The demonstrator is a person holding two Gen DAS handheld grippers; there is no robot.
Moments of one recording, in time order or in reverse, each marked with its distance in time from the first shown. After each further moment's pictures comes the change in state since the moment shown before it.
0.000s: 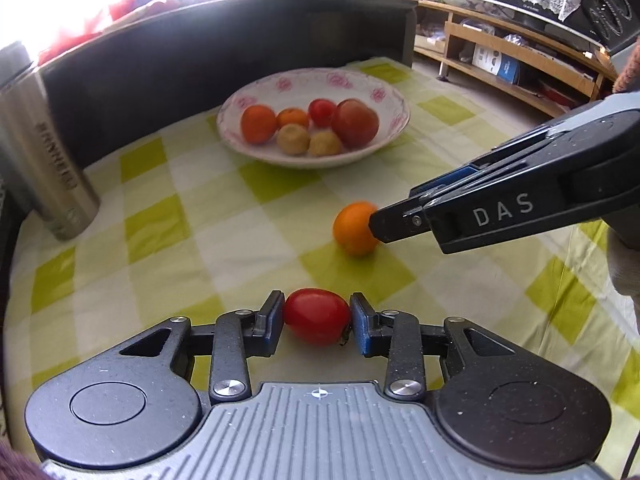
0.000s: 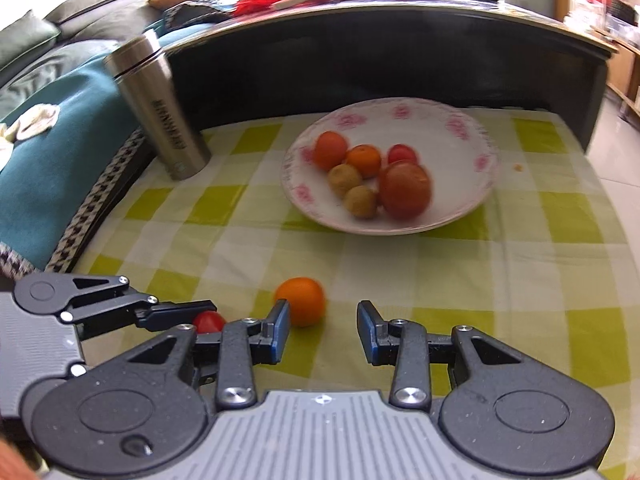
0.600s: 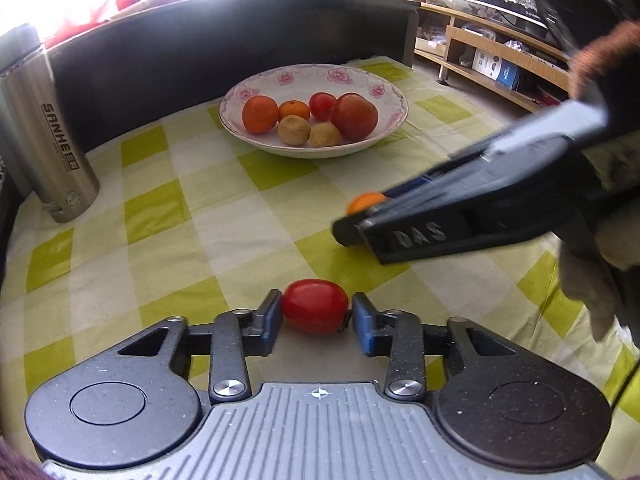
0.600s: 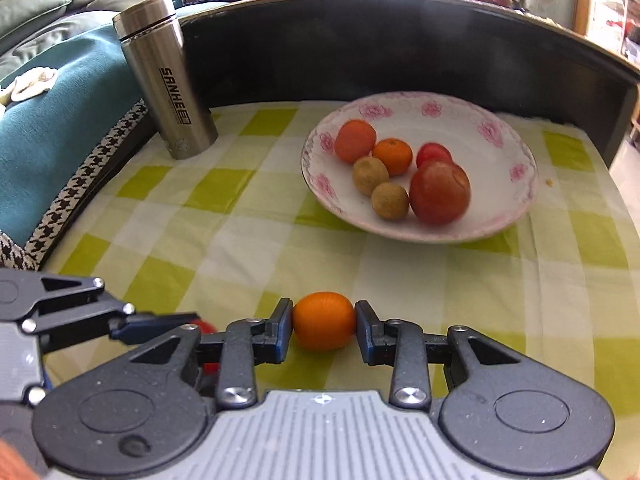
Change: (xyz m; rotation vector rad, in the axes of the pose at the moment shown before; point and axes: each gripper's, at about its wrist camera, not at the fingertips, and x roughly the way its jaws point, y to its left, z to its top) left arm -0.004 0.001 -0.004 -0.037 -0.006 -0.027; right arm 0.024 0.013 0.000 -0.067 0.018 -0.040
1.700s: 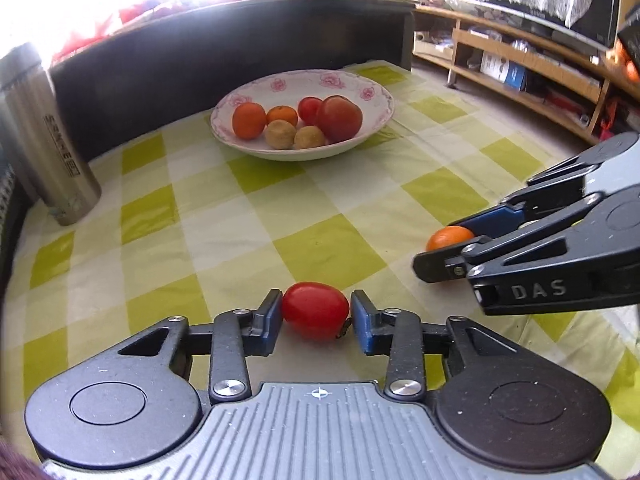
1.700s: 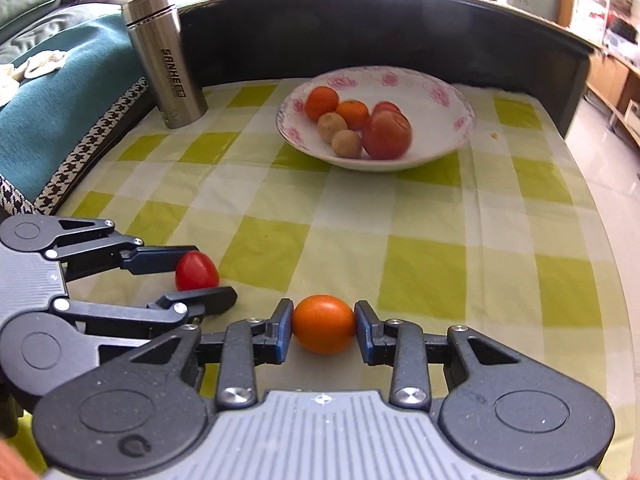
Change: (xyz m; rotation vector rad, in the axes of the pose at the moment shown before) left arm -0.003 -0.031 -0.006 0.032 -0.028 0.074; right arm -0.045 -0.014 -0.043 0.015 0.030 -0.045
